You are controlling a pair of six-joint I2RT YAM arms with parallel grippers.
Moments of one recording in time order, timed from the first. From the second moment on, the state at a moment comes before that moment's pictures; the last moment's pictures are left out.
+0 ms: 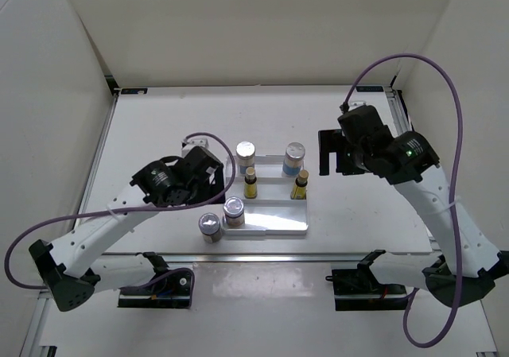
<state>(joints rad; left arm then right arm) -0.84 1.13 1.24 -1.15 -0.35 -0.76 0.66 1.19 1.59 -1.32 0.28 0.42</state>
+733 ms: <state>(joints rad) -0.83 1.14 0.90 -1.01 -0.19 -0.78 0.66 1.34 1.68 -1.38 0.20 0.35</state>
